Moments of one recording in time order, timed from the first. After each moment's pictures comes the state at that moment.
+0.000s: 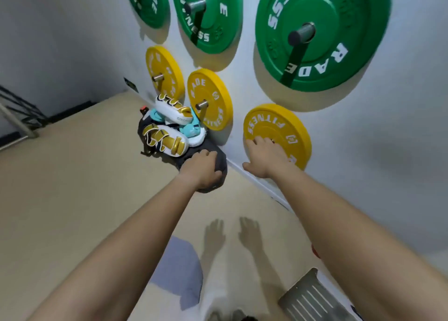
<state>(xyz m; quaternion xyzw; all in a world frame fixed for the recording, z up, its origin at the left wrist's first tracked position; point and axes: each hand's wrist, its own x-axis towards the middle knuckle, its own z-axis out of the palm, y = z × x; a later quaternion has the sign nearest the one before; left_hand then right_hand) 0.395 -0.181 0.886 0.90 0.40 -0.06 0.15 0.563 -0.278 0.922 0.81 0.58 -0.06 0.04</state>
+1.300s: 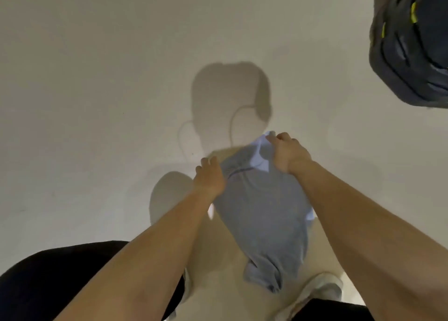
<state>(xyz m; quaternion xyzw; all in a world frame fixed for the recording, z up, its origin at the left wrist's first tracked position) 0.004 0.012 -0.027 0.51 0.74 -0.18 0.39 0.215 0.088 -0.006 0.61 0.66 -0.38 0.20</state>
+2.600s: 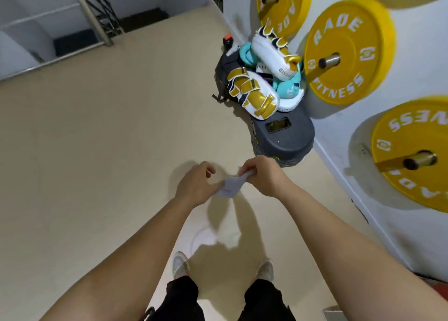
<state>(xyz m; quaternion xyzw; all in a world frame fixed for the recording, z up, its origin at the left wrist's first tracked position) 0.089 0.049 0.676 0.66 0.63 0.06 0.41 0.302 0.031 0.710 0.67 0.63 -0.38 -0.11</state>
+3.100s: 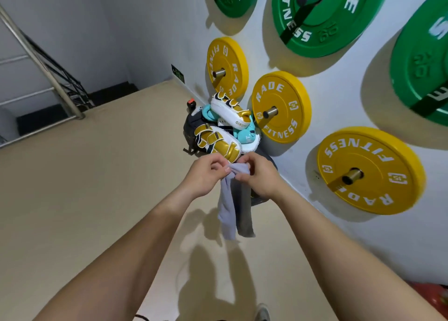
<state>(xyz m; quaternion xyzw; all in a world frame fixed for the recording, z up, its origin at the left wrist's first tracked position) 0.177 0.080 0.843 0.74 0.43 0.20 0.48 0.354 0.008 0.843 0.71 0.54 -0.32 -0.30</state>
